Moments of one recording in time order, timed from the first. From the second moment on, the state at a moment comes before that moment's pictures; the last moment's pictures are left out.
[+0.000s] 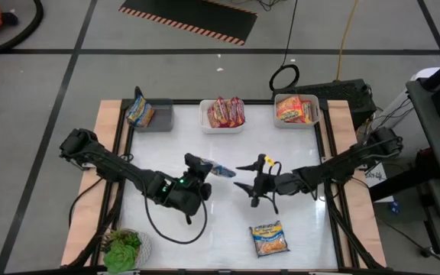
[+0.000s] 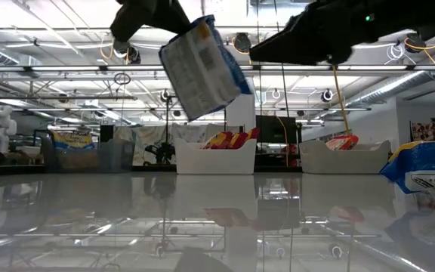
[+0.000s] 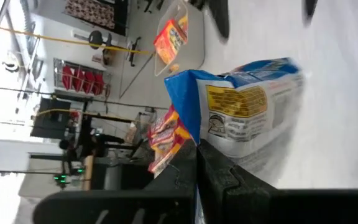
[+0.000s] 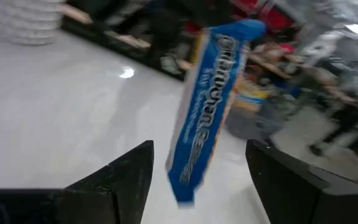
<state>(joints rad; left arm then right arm) -0.43 1.62 1.20 -0.41 -1.04 0.42 0.34 1.45 0.58 0.63 0.57 -0.34</state>
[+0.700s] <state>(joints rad) -0.40 1.62 1.20 -0.16 -0.96 0.42 0.38 1.52 0.58 0.91 0.76 -0.28</state>
